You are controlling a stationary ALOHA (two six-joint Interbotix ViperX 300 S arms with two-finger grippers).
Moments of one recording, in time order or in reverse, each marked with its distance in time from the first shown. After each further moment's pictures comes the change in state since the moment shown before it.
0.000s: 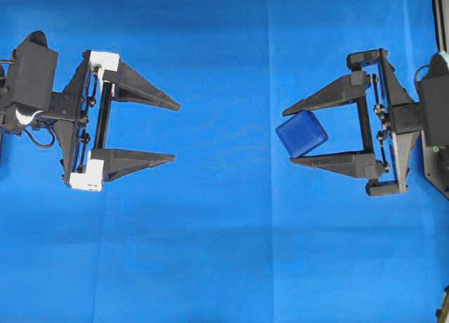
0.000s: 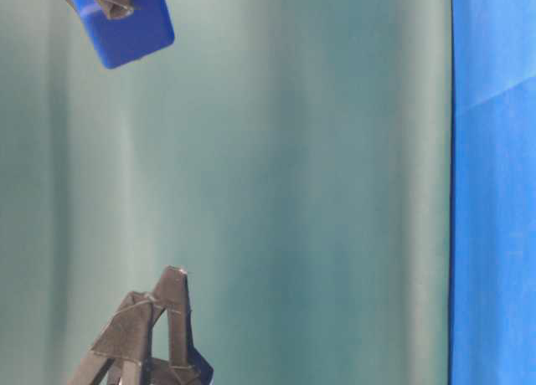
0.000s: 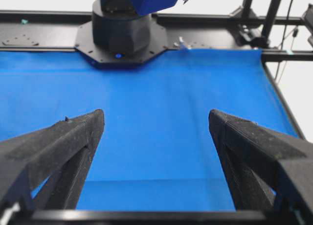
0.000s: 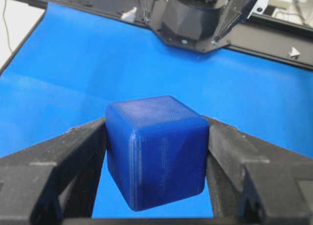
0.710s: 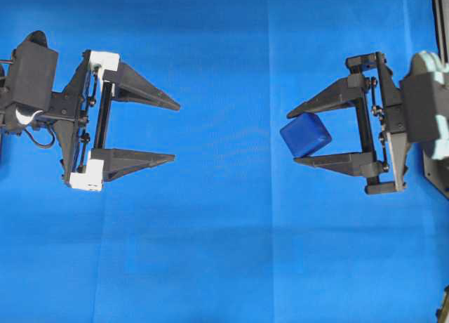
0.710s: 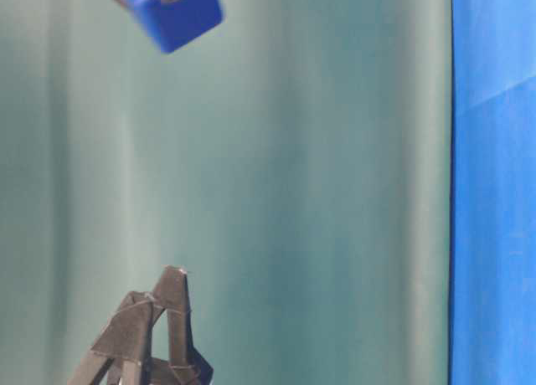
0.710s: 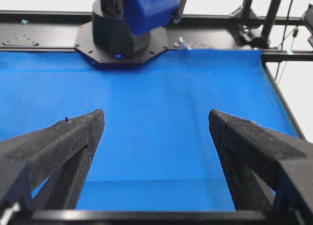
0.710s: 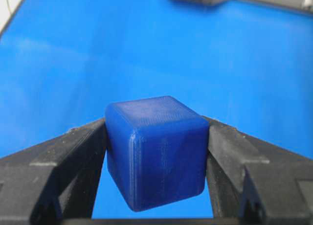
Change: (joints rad) left arm 0.000 0.000 0.000 0.000 0.000 0.002; right arm 0.000 0.000 0.000 0.061 0.169 0.006
